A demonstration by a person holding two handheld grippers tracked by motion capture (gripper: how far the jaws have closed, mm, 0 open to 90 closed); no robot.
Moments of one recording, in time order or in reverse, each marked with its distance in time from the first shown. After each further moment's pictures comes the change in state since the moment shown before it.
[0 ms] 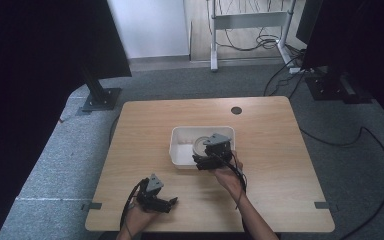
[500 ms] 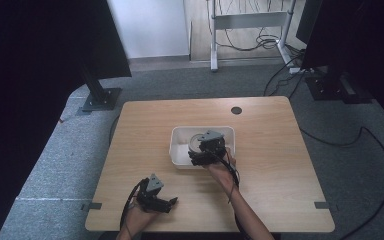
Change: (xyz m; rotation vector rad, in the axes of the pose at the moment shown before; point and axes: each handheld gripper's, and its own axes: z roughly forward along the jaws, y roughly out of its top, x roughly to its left) left arm 0.000 0.000 0.000 -0.001 0.000 -0.001; right arm -0.001 0.003 0.032 0.017 -0.008 0.022
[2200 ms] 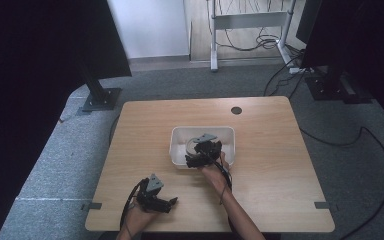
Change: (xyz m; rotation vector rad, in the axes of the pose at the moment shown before) left arm 0.000 0.000 0.000 0.000 0.000 0.000; right arm 0.006 -0.015 0.030 0.071 -0.021 0.066
